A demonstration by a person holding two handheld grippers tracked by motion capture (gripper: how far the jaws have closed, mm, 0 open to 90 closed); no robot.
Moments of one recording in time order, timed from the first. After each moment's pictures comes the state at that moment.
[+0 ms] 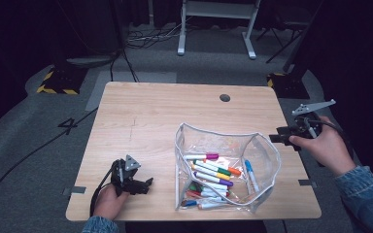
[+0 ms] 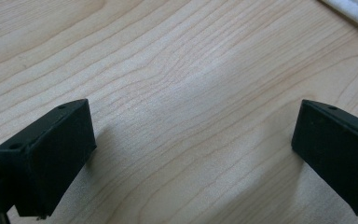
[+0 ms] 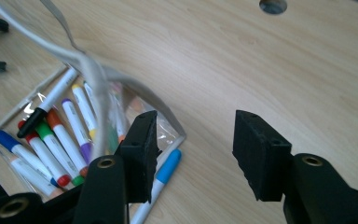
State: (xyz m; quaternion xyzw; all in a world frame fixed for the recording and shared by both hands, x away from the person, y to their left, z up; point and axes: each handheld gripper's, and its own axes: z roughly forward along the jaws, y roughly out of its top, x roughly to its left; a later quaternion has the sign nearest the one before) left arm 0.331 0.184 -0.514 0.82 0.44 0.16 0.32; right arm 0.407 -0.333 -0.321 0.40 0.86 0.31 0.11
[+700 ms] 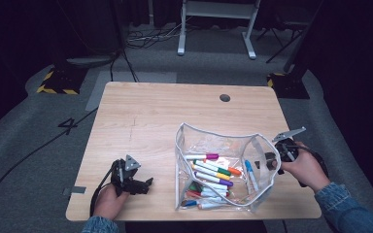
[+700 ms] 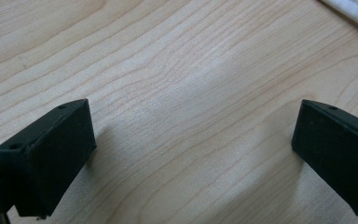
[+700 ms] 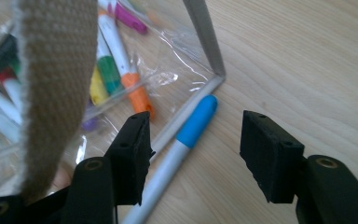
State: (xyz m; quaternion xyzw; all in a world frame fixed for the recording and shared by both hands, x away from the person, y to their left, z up) left arm 0.331 0.184 -0.514 0.82 0.44 0.16 0.32; right arm 0.399 -0.325 -0.421 0.39 0.87 0.30 0.02
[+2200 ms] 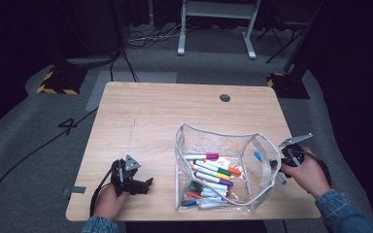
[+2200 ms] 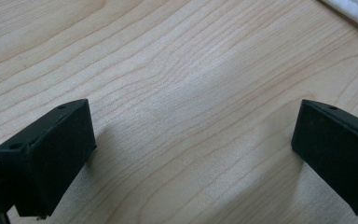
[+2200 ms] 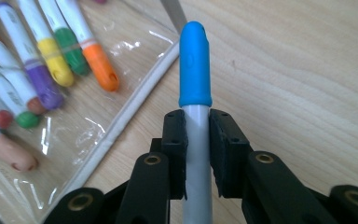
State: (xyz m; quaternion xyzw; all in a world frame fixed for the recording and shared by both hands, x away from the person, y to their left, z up) left arm 0.331 0.184 -0.514 0.82 0.44 0.16 0.32; right arm 0.388 -0.348 -0.428 0.43 0.86 0.27 0.05
